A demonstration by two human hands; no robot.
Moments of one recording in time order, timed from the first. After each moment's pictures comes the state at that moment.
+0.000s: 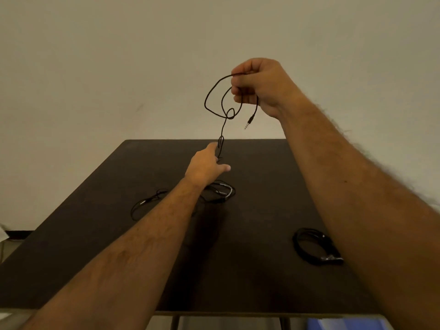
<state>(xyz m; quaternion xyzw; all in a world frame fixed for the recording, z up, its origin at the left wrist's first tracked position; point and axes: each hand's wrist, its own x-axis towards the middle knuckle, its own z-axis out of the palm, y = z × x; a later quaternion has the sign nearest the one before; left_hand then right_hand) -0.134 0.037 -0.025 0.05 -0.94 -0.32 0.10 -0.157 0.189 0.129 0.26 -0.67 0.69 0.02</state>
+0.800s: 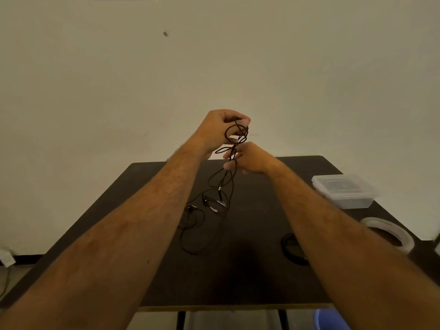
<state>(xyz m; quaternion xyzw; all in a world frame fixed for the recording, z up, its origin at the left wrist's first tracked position) -0.081 0.081 0.116 -0.17 -0.79 -0.58 0.14 -0.129 0.211 0.061 0.23 -0.89 0.40 -0.03</state>
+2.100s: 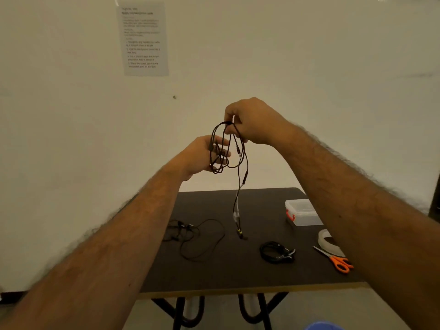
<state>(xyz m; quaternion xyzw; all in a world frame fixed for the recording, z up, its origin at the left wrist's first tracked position) 0.070 0.088 0.171 -0.17 -0.82 -0.53 0.11 0.060 0.256 0.240 0.34 -0.88 0.14 0.30</state>
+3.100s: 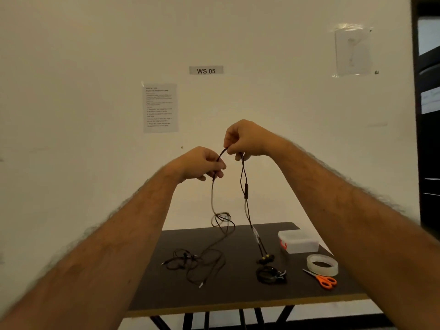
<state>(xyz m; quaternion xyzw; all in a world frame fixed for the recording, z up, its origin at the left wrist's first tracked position) 0.204 0.108 0.251 -0.16 -0.91 -0.33 0.18 0.180 0.285 0.294 0.35 -0.87 0.27 0.23</state>
